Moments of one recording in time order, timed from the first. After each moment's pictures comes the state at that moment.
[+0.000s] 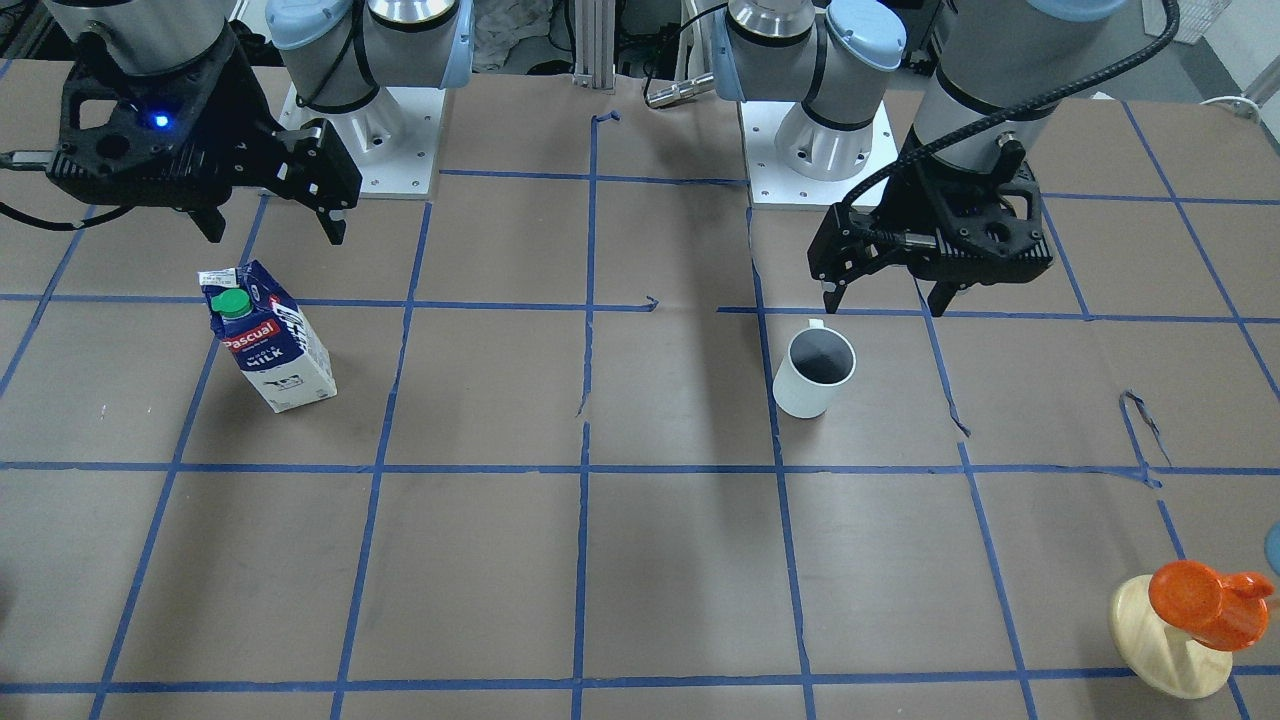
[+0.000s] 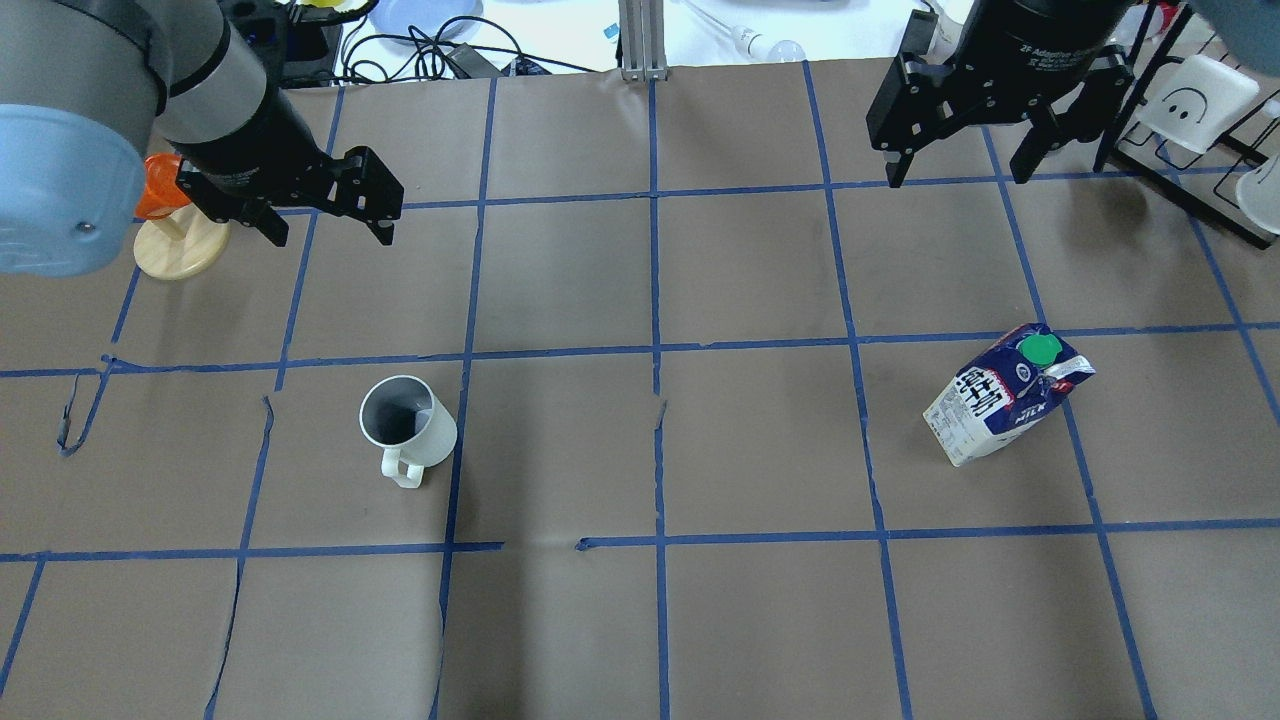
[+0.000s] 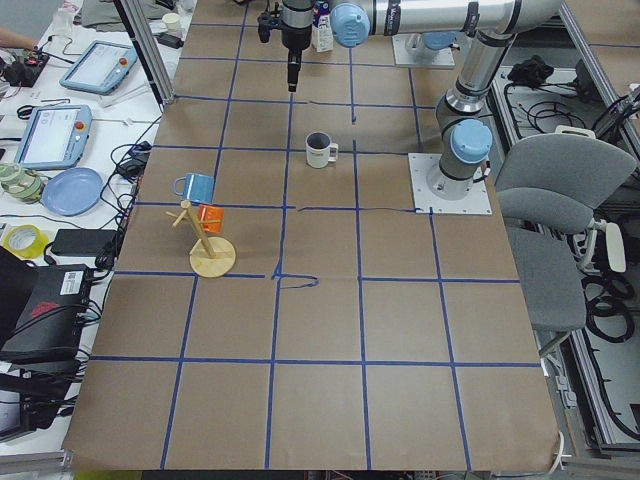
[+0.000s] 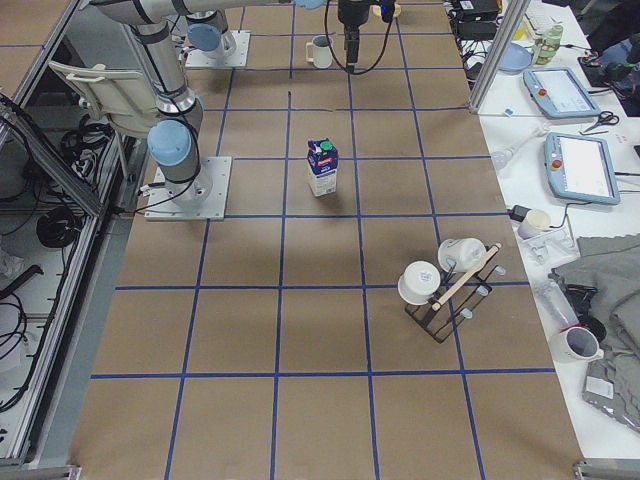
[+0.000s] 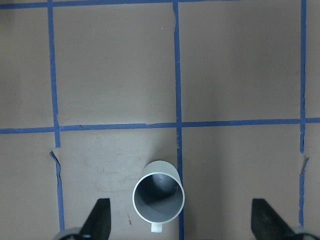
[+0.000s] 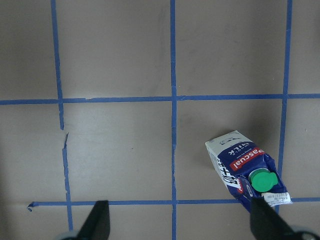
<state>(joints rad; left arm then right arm) -1.54 -1.57 -1.64 -1.41 1.58 0.06 1.58 -1.53 1.41 -1.45 -1.56 0.02</state>
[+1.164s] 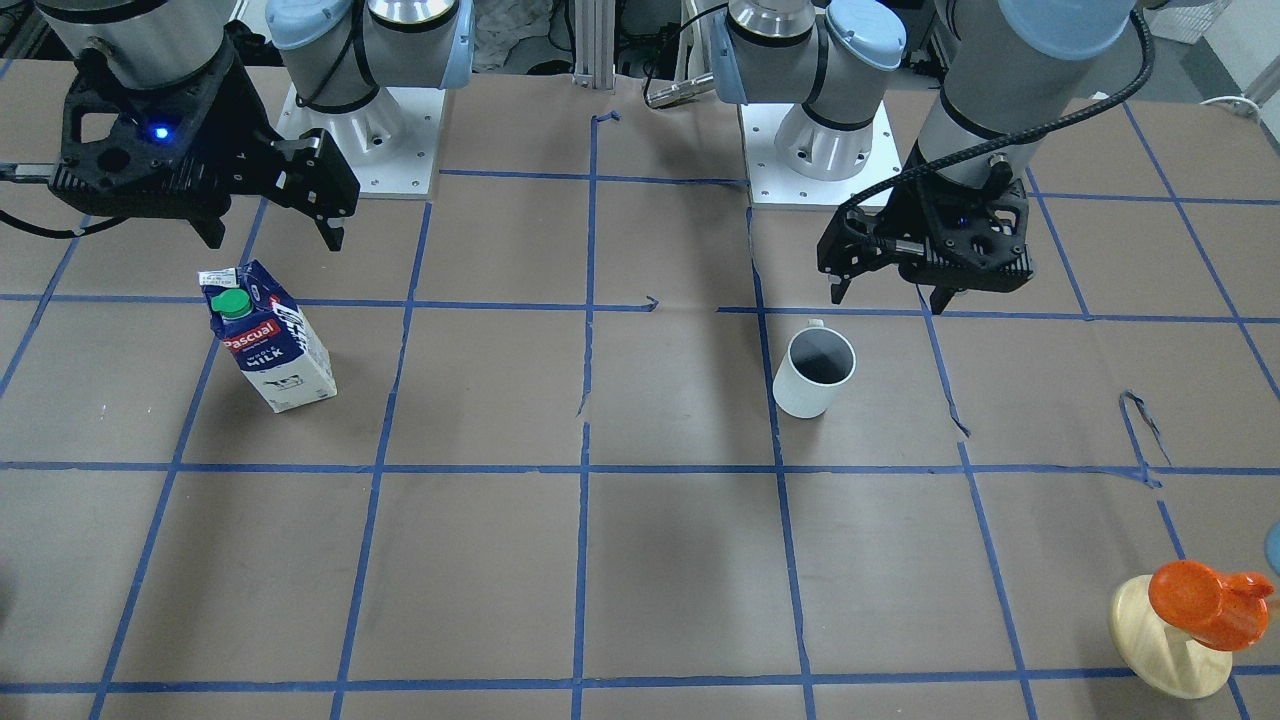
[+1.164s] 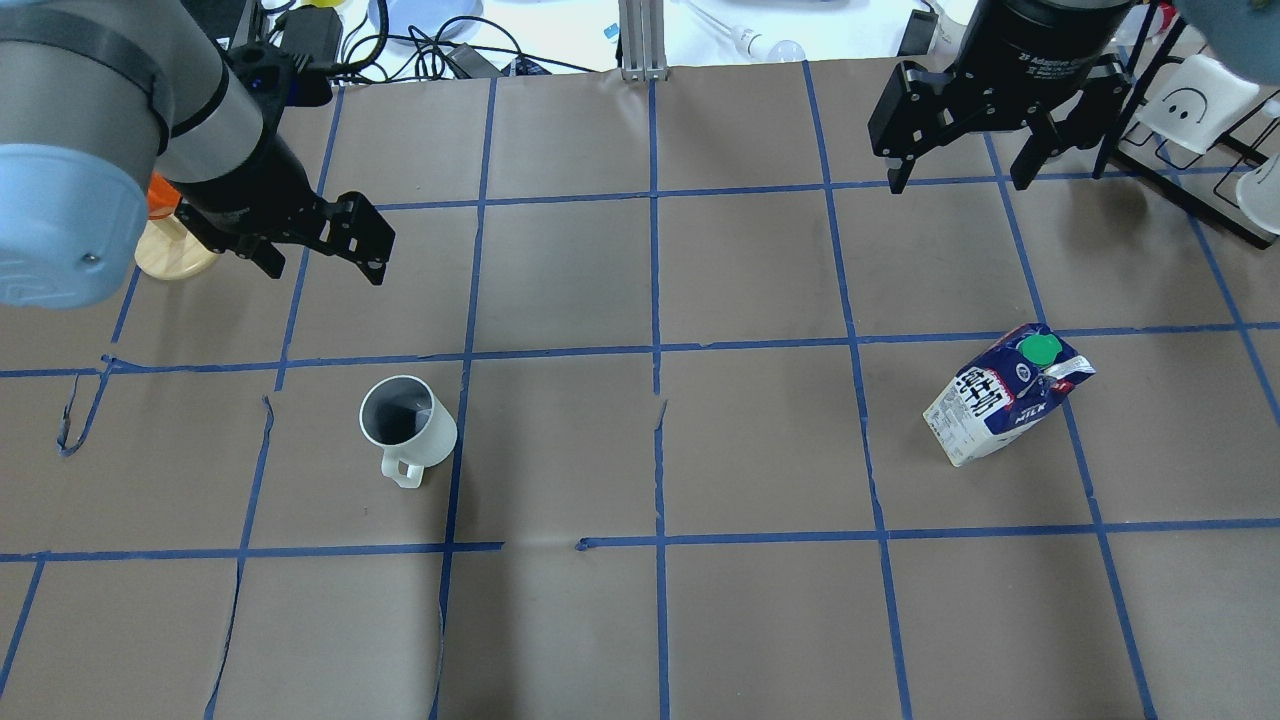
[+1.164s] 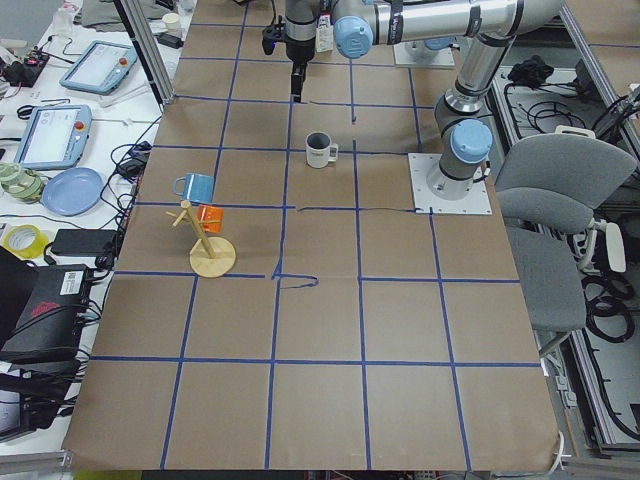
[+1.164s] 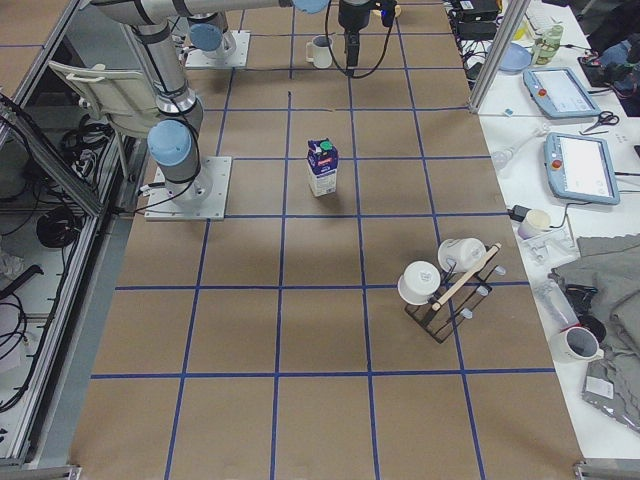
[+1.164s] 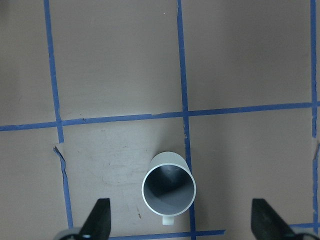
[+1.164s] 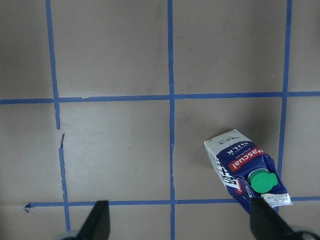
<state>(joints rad) -1.50 -1.55 -1.73 -1.41 1.58 0.20 1.57 -1.53 1.43 -1.46 -1.56 0.02</state>
